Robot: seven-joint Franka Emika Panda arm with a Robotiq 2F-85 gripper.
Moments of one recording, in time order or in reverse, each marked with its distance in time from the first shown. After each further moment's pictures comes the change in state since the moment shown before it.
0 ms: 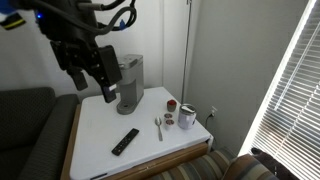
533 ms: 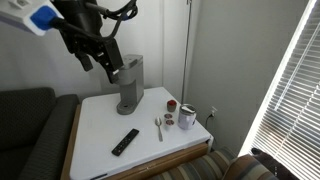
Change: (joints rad) arm 0.075 0.032 -0.006 0.024 0.237 0.124 -0.098
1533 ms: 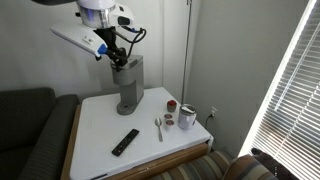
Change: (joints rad) arm 0.090 0.356 0.105 0.309 0.444 0.058 -0.244
